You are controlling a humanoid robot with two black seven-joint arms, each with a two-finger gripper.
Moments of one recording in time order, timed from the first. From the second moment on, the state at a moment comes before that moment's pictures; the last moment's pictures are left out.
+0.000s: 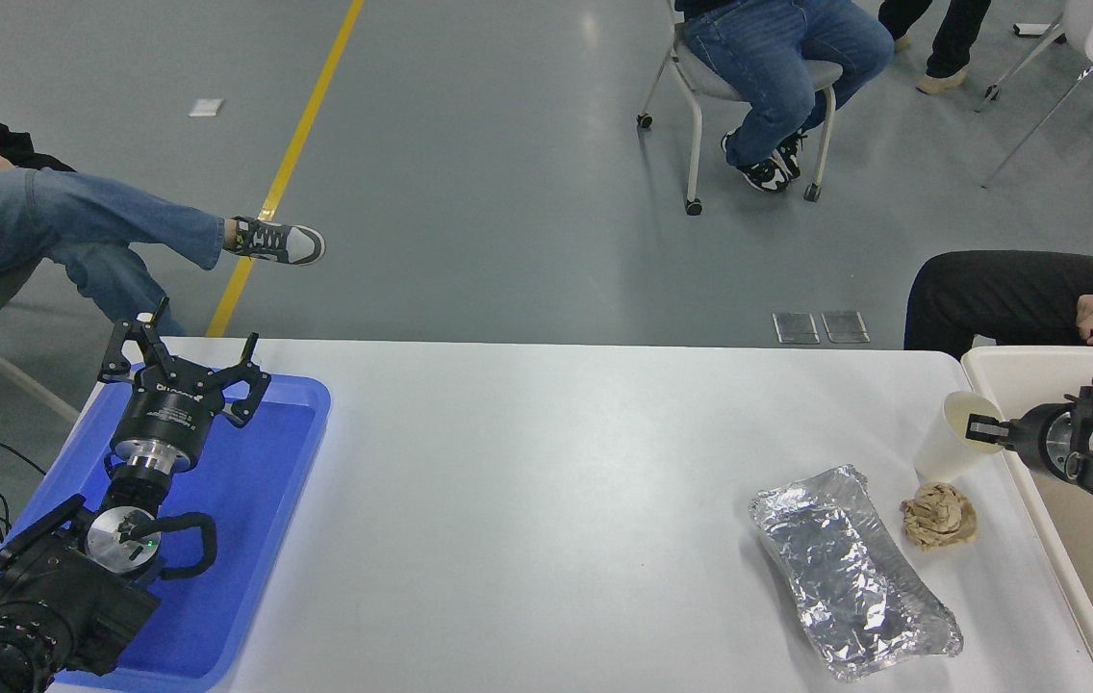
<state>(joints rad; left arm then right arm) -0.64 0.20 -0.89 -0.20 -0.21 -0.79 -0.32 0.99 -0.53 -0.53 0.53 -0.79 0.15 0.01</state>
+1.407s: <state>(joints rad) -0.64 0.20 -0.89 -0.20 -0.21 -0.79 -0.32 2.06 -0.79 -1.12 0.91 -0.82 0.57 0.01</state>
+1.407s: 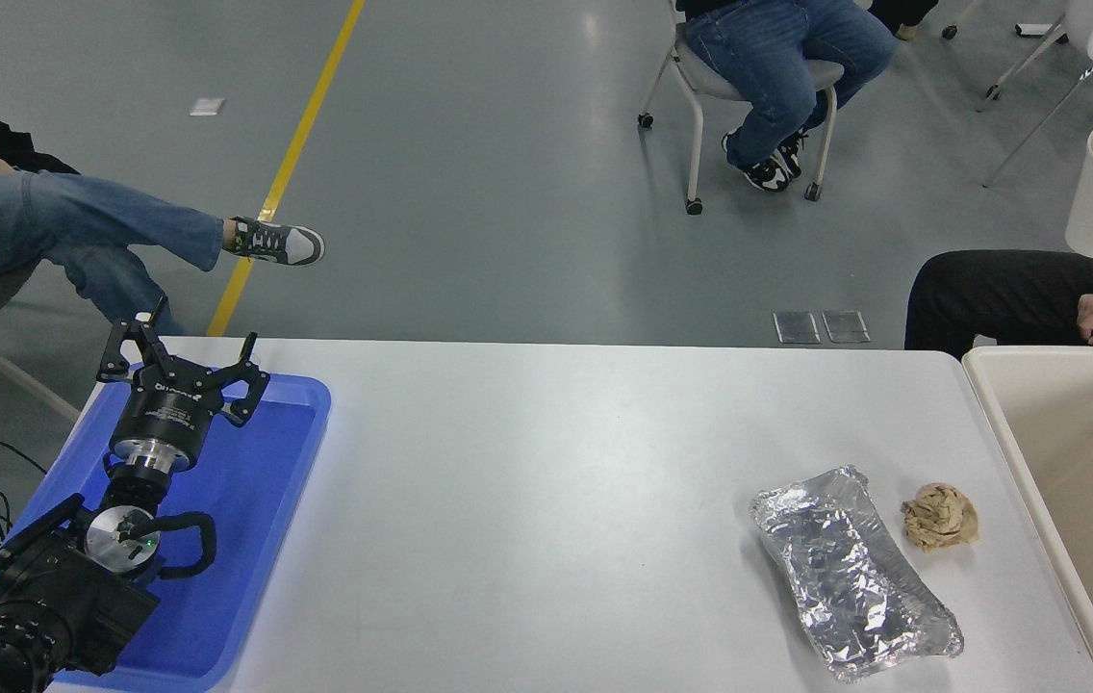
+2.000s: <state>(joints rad) -0.64 0.20 -0.89 -0.20 -0.21 -0.79 -0.32 1.63 -0.98 -0.98 0.59 -0.80 0.44 0.02</state>
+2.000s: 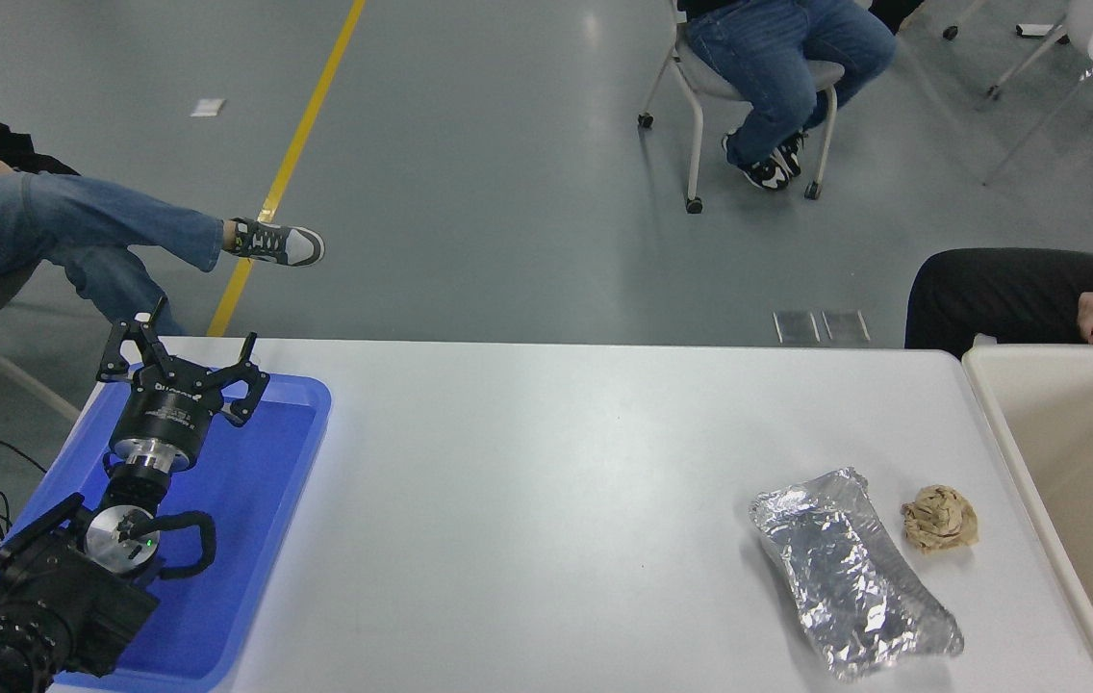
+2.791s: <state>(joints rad) -0.64 0.20 -0.89 -0.20 -0.21 -0.79 -0.32 0.76 -0.70 -0.41 0.19 -0.45 0.16 0.02</state>
